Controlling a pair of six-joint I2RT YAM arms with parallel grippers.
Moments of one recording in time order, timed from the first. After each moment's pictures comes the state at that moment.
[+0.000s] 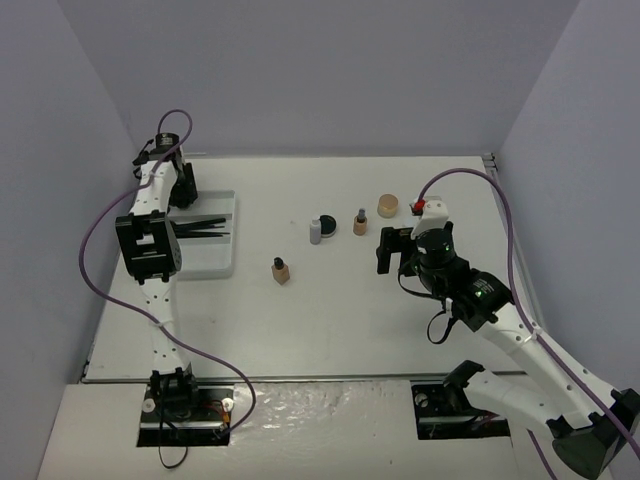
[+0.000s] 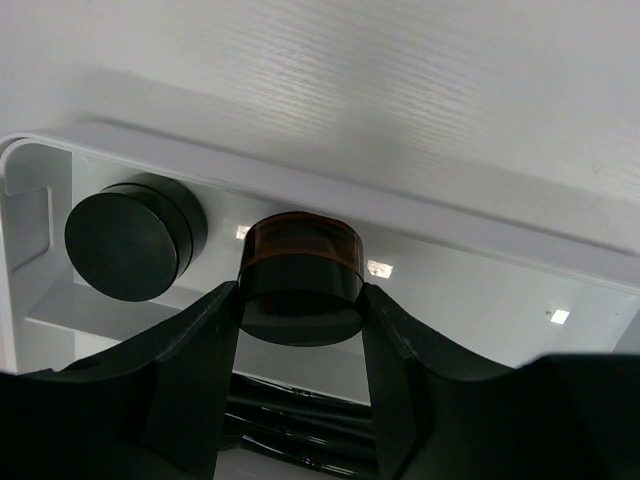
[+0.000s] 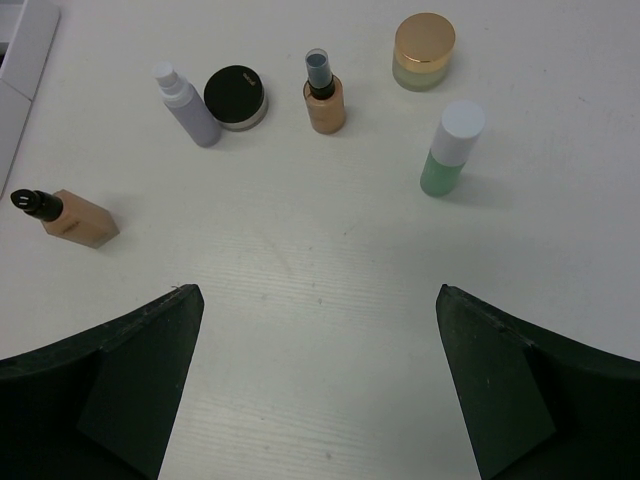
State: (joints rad) left arm 0.13 2.45 2.30 -0.92 -0.10 -0.11; right arm 0.63 0.91 0.86 -0.46 0.33 0.32
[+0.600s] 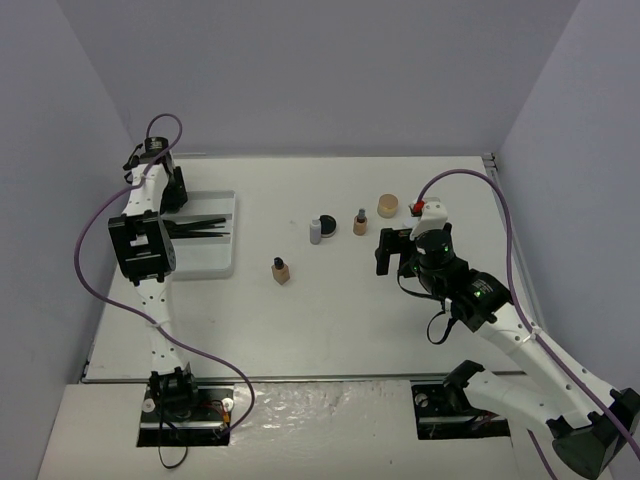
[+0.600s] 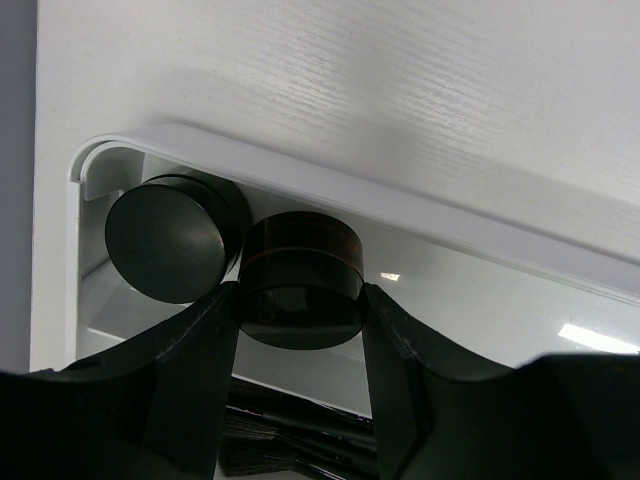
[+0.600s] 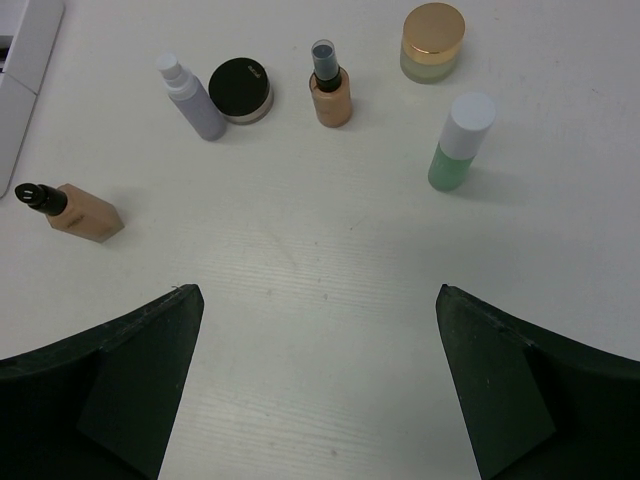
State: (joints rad) left arm 0.18 2.45 2.25 -0.88 -0.13 -0.09; right arm 0.63 0.91 0.85 -0.46 0.32 0.33
